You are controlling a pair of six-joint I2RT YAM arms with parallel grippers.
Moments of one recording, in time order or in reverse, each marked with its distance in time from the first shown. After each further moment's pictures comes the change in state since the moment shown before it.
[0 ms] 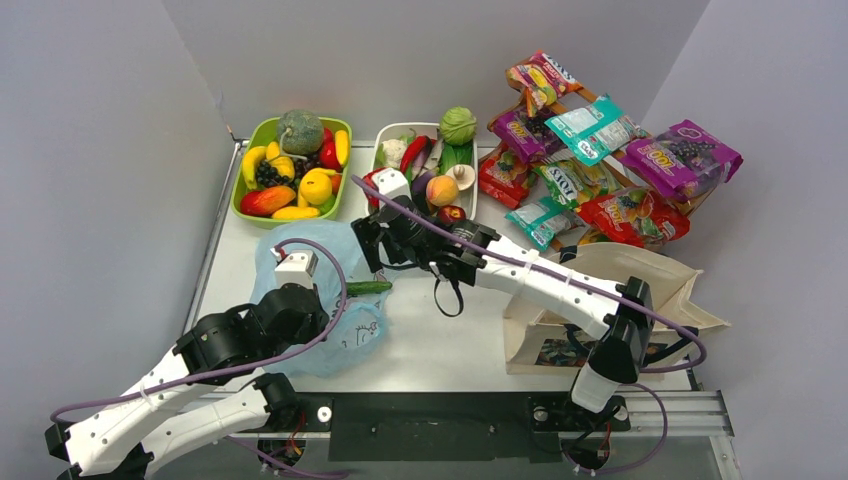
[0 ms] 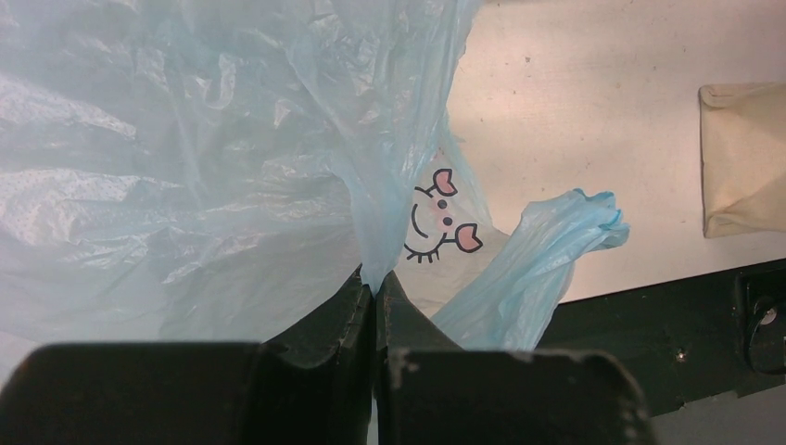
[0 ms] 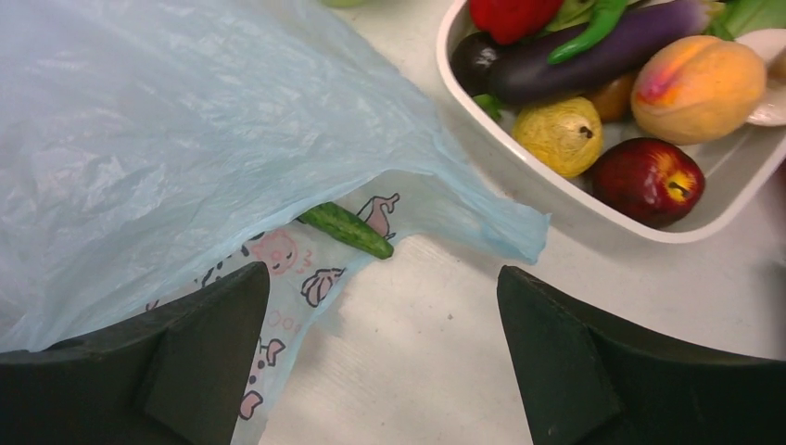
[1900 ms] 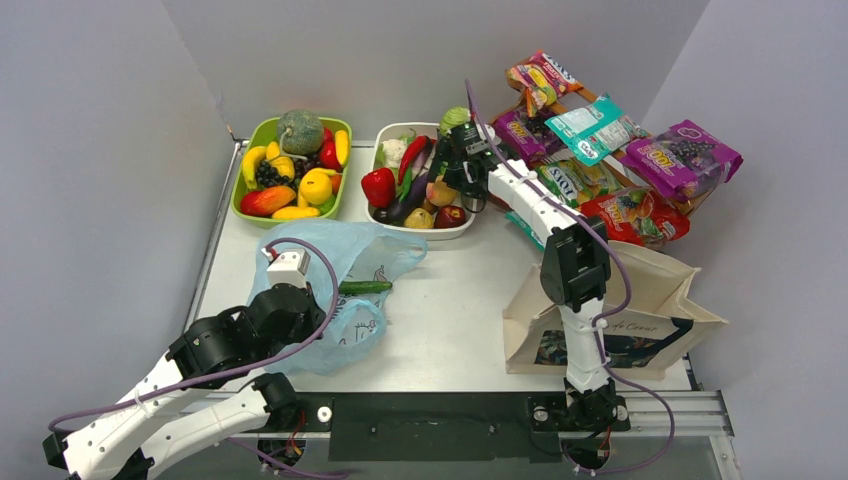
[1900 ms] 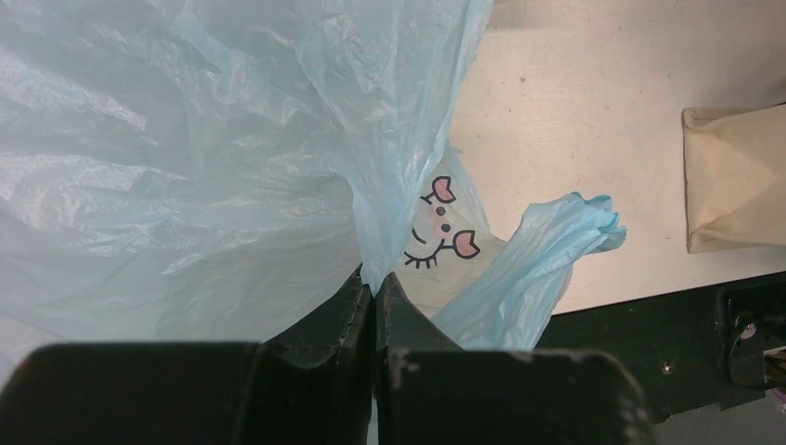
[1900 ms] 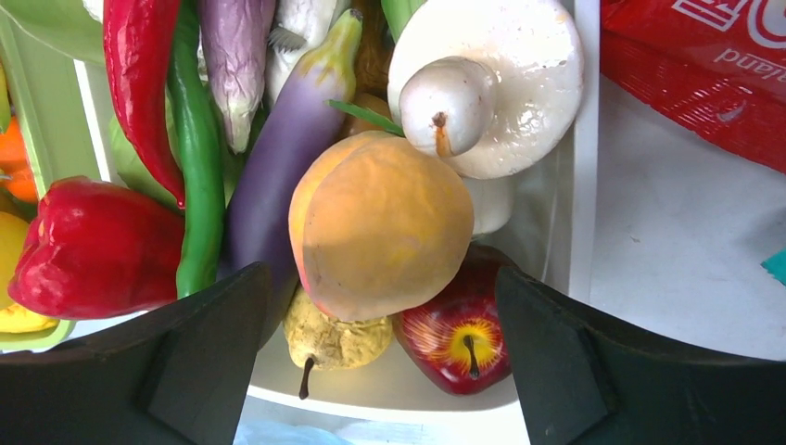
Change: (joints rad) left arm 0.031 -0.033 -0.002 0.012 0.002 0.005; right arm -0.576 0.471 0.365 -0.112 -0.223 0.420
